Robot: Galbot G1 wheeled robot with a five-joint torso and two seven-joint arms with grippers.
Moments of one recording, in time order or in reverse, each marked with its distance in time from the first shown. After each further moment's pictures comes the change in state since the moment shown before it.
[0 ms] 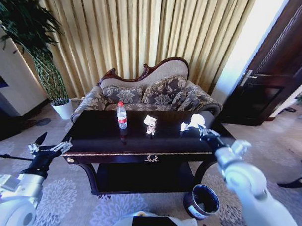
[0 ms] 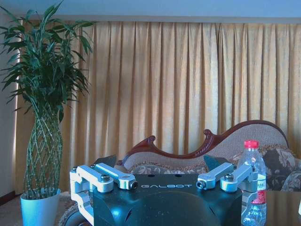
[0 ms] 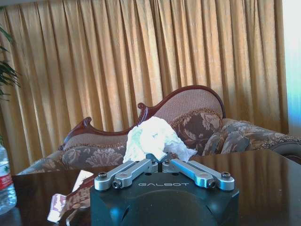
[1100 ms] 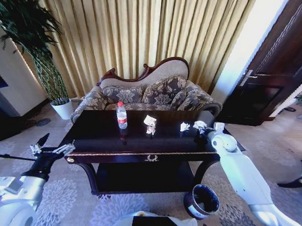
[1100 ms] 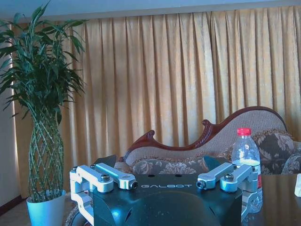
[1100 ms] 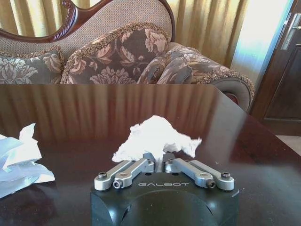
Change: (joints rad) left arm 0.043 -0.018 0.015 -0.043 0.095 0.008 0.011; right arm 0.741 -0.149 -0.313 -0.849 -0.038 -0.295 0.014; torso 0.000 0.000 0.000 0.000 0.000
